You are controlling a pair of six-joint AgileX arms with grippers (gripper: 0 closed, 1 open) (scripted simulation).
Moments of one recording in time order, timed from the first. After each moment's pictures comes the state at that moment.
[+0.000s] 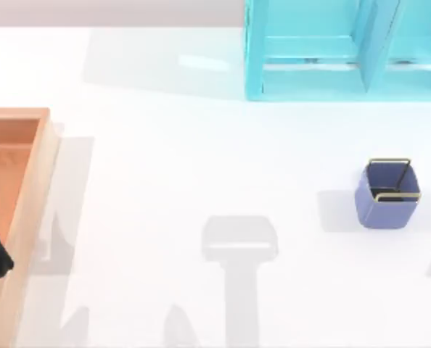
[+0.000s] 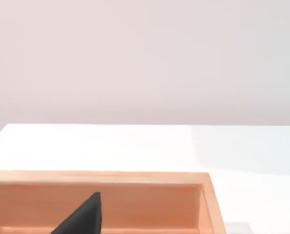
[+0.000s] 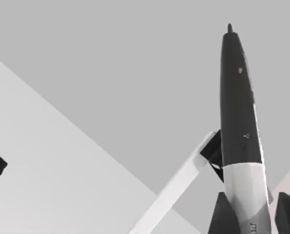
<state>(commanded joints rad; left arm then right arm) 0.00 0.00 0.00 0.00 0.00 0.00 1.83 0.72 2.07 -1.03 -0.11 -0.68</state>
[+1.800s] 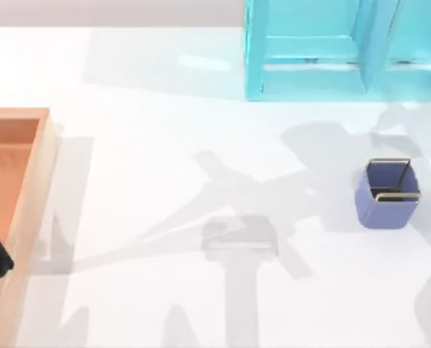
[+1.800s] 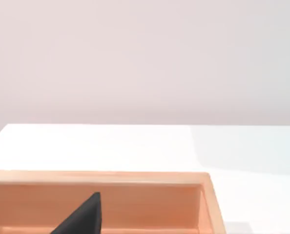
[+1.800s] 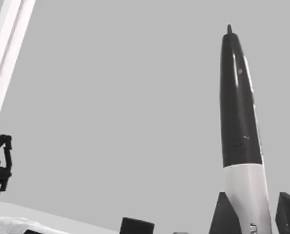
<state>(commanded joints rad) 0.00 0.00 0.00 0.00 0.00 0.00 3.07 -0.32 2.25 -1.64 0.71 -0.91</state>
